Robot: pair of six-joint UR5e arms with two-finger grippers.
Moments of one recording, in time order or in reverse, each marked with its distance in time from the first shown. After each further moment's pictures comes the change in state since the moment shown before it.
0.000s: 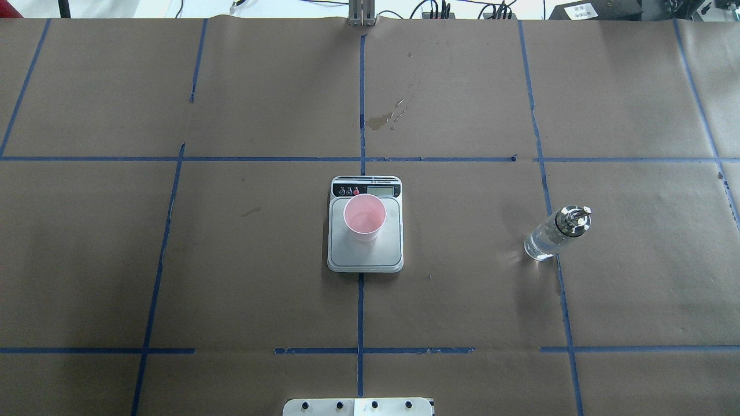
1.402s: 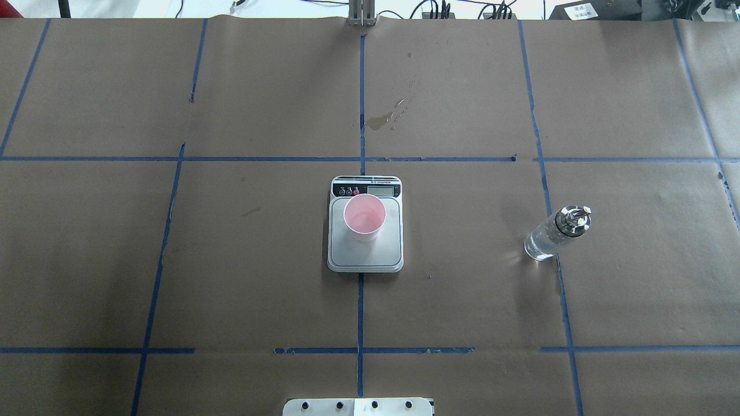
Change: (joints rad) left arm 0.011 0.034 0.006 0.009 0.011 -0.007; right arm 0.047 0.072 -0.121 -0.191 -0.008 -0.245
